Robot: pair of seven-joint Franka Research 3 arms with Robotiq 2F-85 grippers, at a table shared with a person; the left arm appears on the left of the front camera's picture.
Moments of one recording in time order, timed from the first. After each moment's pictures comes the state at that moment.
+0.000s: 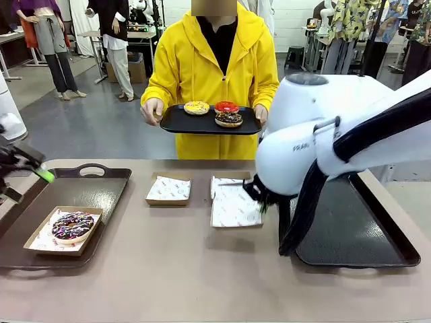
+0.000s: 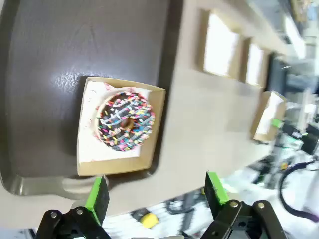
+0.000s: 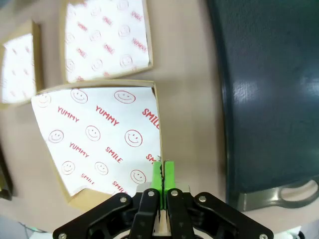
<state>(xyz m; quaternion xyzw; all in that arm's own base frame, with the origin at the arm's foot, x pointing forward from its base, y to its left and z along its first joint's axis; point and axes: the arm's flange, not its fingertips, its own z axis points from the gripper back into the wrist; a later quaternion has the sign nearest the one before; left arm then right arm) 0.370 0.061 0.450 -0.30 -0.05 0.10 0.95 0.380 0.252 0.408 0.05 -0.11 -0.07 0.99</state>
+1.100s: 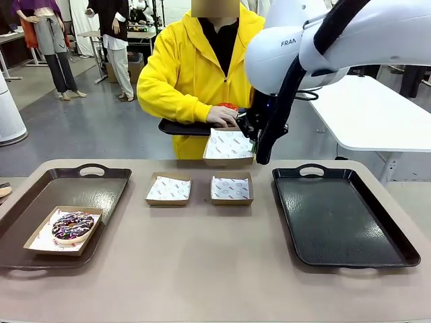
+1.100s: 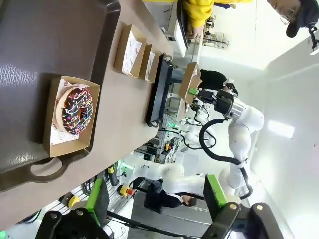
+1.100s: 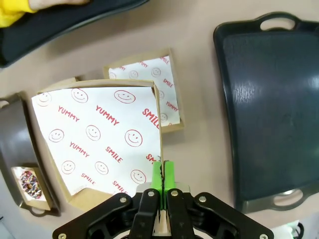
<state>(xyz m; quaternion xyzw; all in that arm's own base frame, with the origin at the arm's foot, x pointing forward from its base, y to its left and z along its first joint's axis) 0.367 0.227 0.427 -0.59 -0.01 0.14 0.80 0.489 0.269 0.502 0.06 -0.09 -0.10 0.99</state>
